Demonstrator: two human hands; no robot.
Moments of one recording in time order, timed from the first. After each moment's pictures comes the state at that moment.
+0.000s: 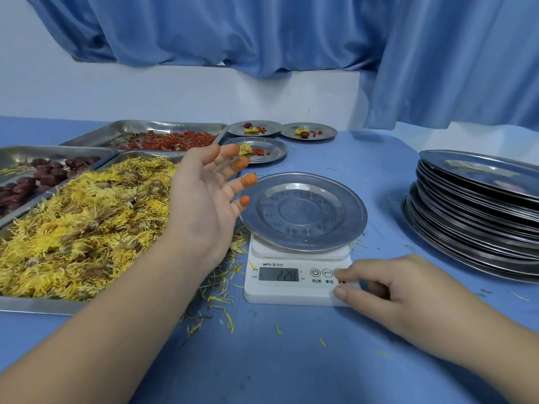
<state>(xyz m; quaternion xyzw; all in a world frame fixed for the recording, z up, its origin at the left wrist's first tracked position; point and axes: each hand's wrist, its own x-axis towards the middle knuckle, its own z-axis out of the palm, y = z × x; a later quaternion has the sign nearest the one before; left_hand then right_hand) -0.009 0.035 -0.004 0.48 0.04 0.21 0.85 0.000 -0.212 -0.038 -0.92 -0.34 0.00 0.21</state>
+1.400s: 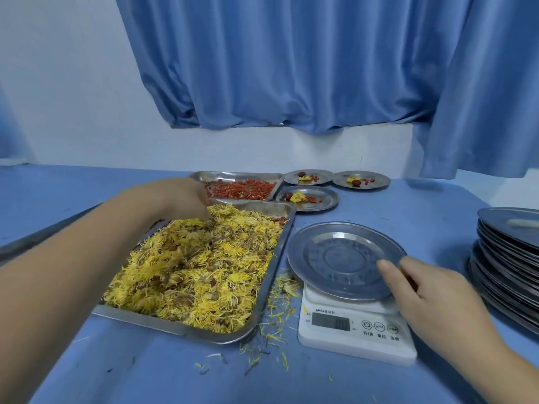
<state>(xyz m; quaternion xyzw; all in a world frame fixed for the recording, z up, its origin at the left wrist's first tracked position) -0.023 0.180 0.084 0.97 0.22 -0.02 -0.02 0.046 -0.171 -0.043 -0.89 -0.27 -0.25 0.27</state>
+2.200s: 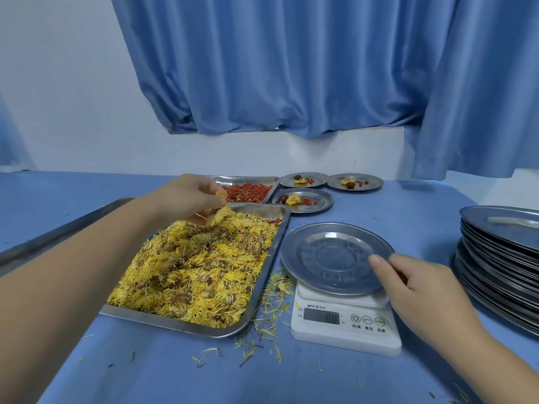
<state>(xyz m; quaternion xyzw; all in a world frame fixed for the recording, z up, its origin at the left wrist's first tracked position) -0.022 0.183 0.067 0.90 0.14 0.12 0.40 0.043 -0.176 -0.038 -0.88 -0.27 -0.24 0.32</state>
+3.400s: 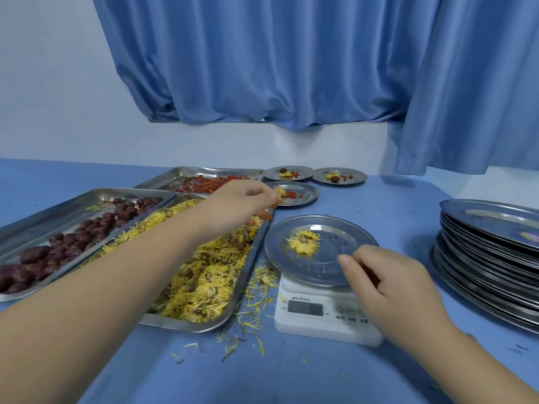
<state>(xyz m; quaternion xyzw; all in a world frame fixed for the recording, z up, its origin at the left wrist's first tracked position) 0.006 0.093 0.039 0.90 0.01 0.13 0.42 0.018 -0.165 -0.030 -0.84 -0.36 -0.28 0.31</state>
